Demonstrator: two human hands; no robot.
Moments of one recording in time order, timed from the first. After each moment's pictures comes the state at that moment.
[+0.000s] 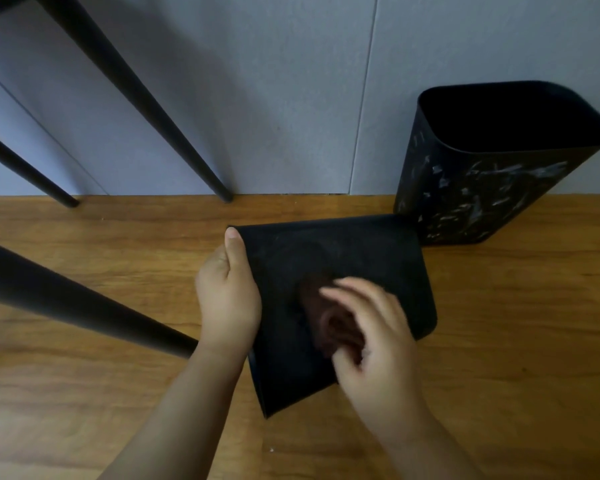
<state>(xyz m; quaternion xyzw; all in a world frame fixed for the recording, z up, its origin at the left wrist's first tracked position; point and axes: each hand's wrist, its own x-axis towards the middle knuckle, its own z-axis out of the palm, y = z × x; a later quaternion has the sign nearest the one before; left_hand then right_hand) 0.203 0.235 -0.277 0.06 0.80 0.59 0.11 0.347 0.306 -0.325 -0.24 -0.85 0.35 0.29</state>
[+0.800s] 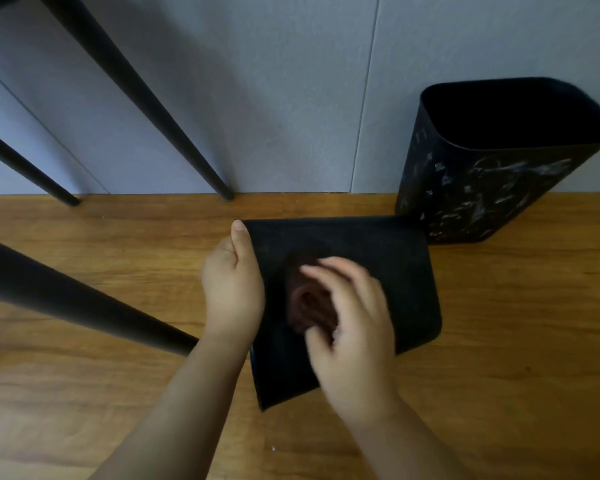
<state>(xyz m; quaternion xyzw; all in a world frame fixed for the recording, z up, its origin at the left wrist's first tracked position) 0.197 0.240 -0.278 0.09 0.81 0.57 0.10 0.321 0.292 -0.312 -0.26 -0.85 0.35 0.29</state>
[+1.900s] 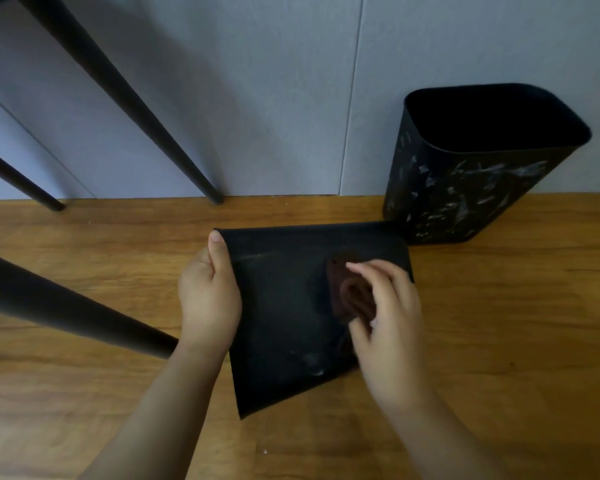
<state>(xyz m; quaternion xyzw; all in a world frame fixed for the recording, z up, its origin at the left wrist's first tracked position) 0.192 0.227 -0.286 0.11 0.82 0.55 0.10 0.346 0.325 -0.332 -0.34 -0.85 0.31 0.28</state>
